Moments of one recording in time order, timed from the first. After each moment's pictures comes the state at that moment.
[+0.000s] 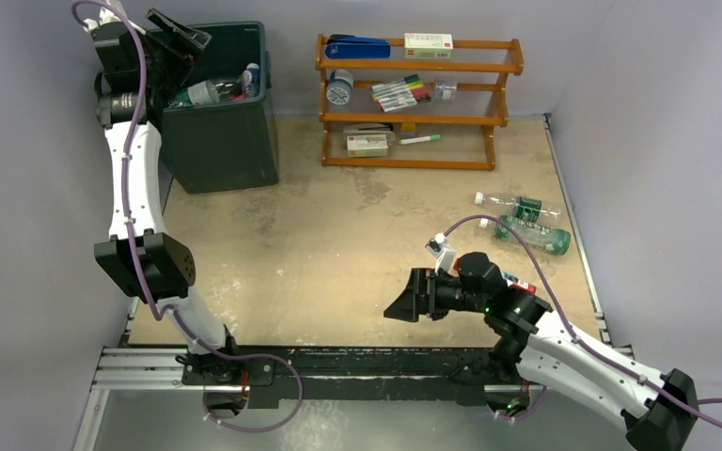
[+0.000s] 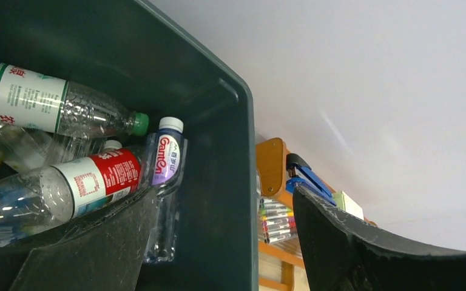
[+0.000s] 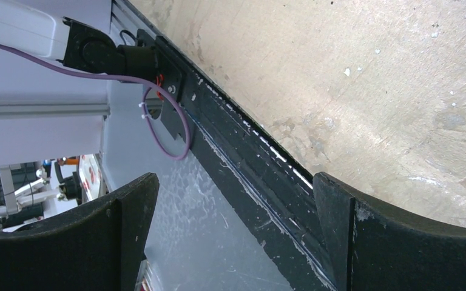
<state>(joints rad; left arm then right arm) 0.21 1.79 2.06 -0.41 0.28 -0.83 0.81 0.64 0.41 -0.30 -0.38 0.85</state>
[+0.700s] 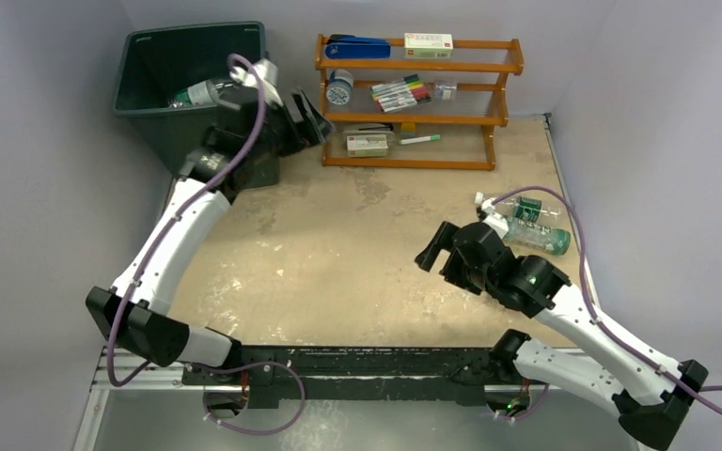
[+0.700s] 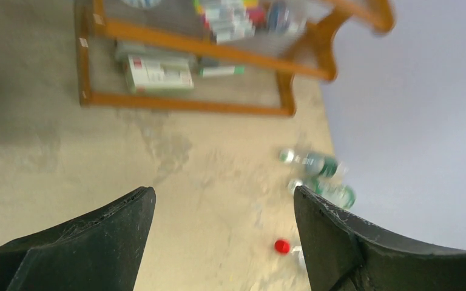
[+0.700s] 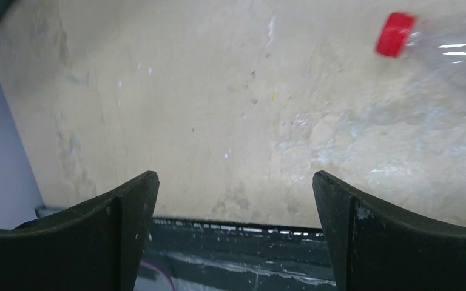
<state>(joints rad) -0.34 1.41 1.61 -0.50 0.12 -0.64 0.80 0.82 0.83 -0.84 0.26 1.05</state>
